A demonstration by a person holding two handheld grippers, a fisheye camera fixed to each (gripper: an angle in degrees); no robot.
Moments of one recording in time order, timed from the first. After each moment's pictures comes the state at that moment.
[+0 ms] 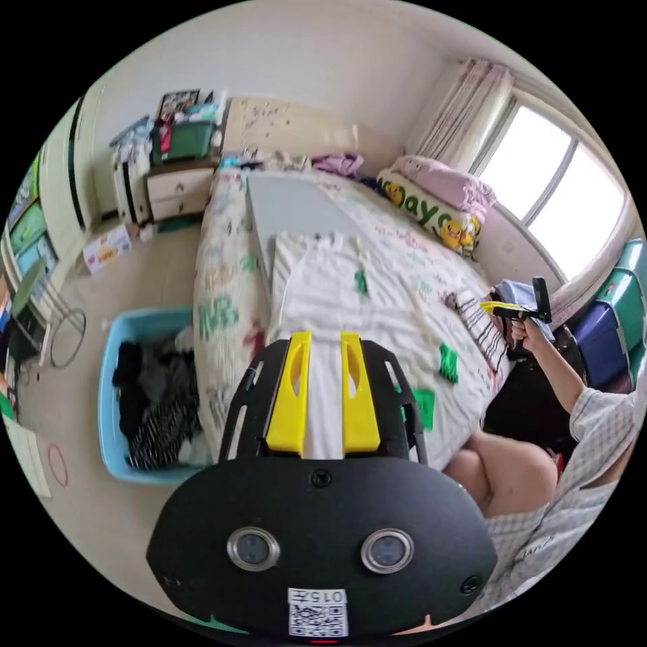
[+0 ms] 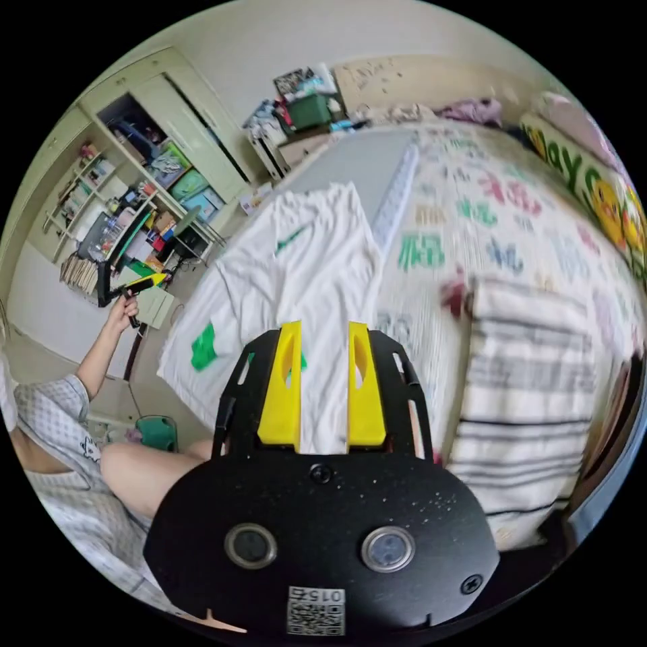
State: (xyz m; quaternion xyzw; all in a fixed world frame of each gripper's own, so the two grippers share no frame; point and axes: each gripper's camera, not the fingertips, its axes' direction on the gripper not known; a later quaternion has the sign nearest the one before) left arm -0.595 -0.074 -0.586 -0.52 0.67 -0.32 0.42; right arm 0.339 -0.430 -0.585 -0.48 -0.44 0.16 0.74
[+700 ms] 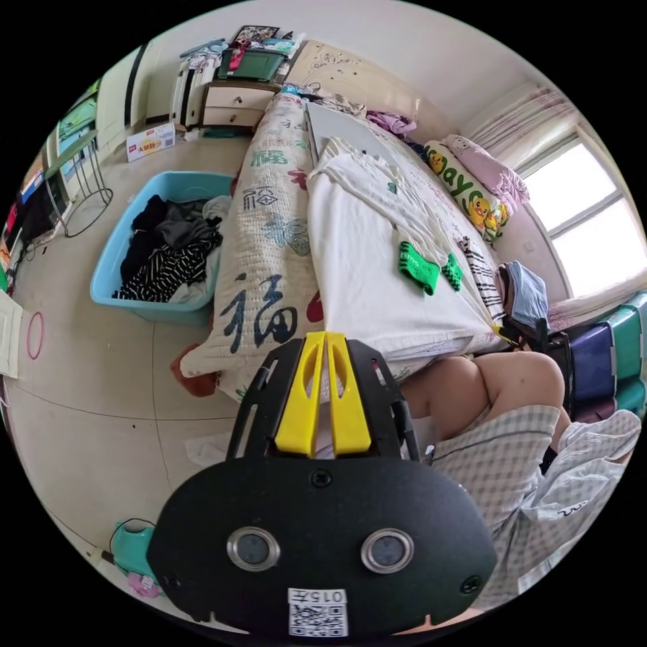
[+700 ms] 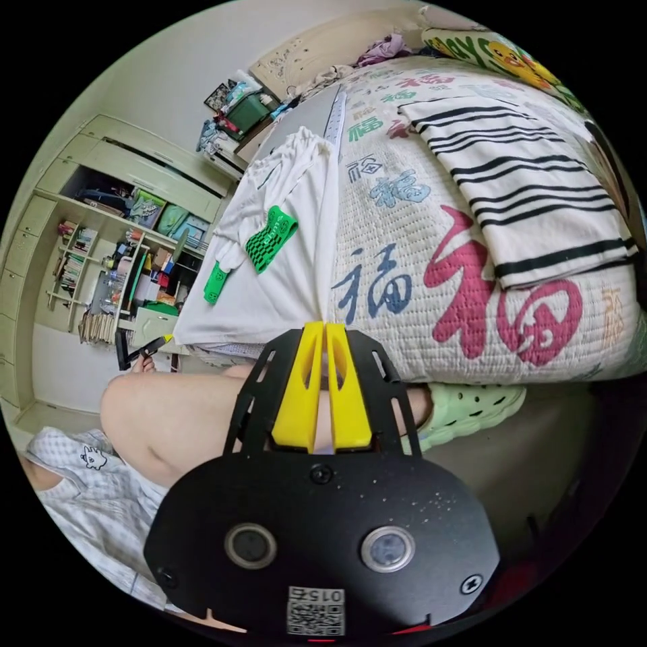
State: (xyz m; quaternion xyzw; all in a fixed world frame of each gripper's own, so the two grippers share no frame) left arm -0.713 -0.003 -0.744 -0.62 0.63 -0.32 0.33; right arm 0.372 -0.230 -0.809 -0.55 -0.40 0.31 0.67
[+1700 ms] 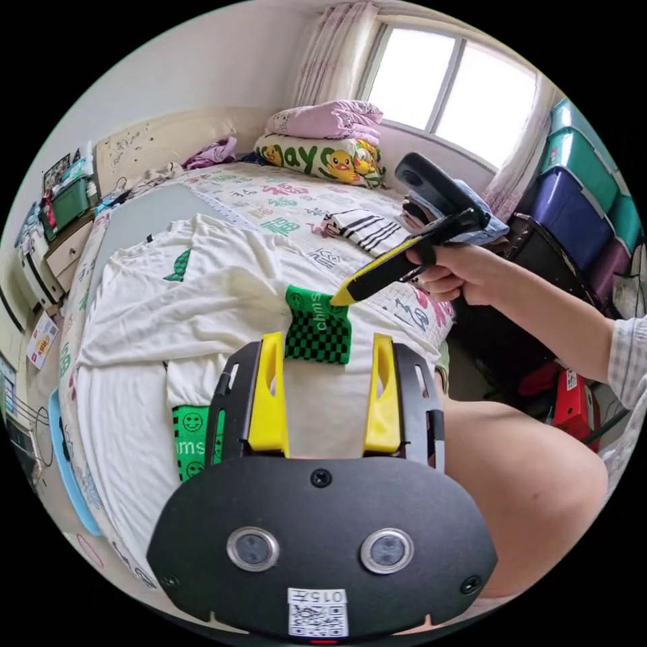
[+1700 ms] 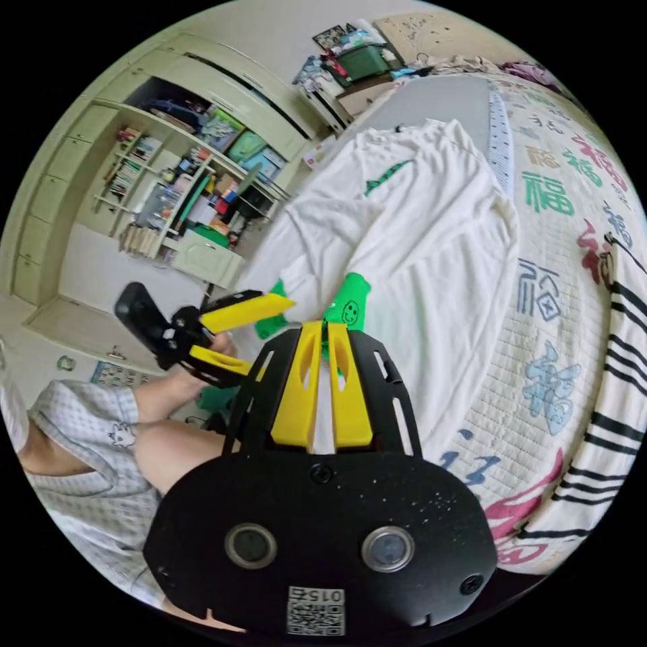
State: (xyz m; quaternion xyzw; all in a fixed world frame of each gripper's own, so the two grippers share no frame) left arm -0.559 -0.285 -0.779 -0.36 0.79 -0.26 0.43; right arm 0.218 -0.341 -0.565 -0.50 -0.58 0.17 0.62
